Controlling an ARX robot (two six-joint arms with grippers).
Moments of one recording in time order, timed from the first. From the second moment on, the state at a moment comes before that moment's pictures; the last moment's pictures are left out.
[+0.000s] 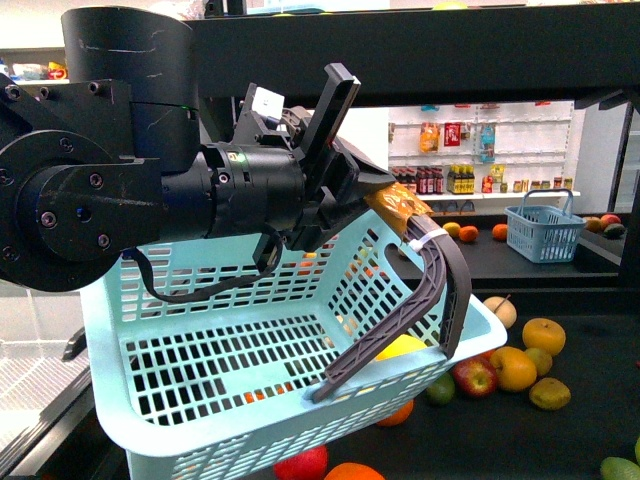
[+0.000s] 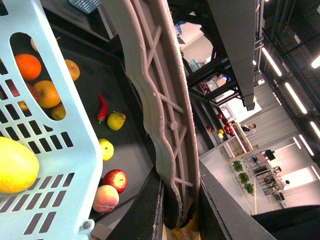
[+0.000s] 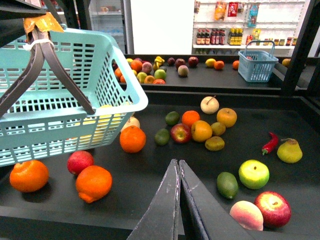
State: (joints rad) left arm -0.38 1.93 1.29 0.63 0.63 -0.85; right arm 0.00 0.00 0.02 0.00 0.00 0.00
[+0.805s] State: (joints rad) left arm -0.38 1.95 1.29 0.74 0.57 -0.88; right arm 0.00 0.00 0.02 0.00 0.00 0.00
